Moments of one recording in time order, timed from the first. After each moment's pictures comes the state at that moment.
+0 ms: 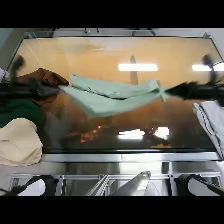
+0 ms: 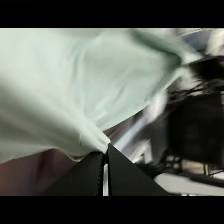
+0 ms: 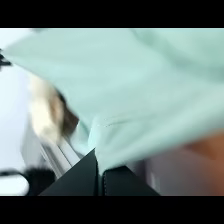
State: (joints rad) left arm 0.36 -1.23 1.08 0.27 -1.57 -0.96; right arm -0.36 -1.20 1.01 -0.27 1.50 0.81
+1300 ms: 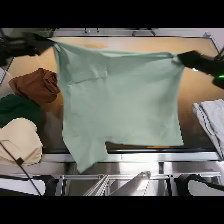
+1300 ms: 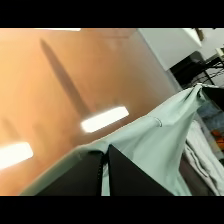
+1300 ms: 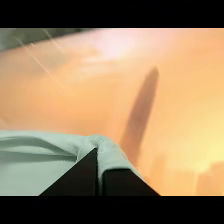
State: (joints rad) left arm 0.23 -1.69 1.70 0.33 -1.24 -0.89; right arm -0.21 -1.42 1.17 -0.28 0.68 0.60
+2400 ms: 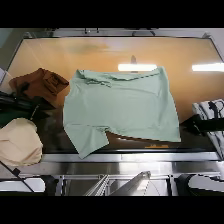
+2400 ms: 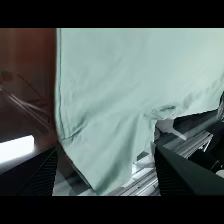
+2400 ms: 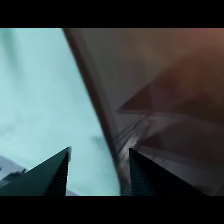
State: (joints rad) left arm 0.47 -1.57 1.13 0.86 -1.54 -1.16; right arm -0.70 -1.47 0.75 -0.89 1.28 0.98
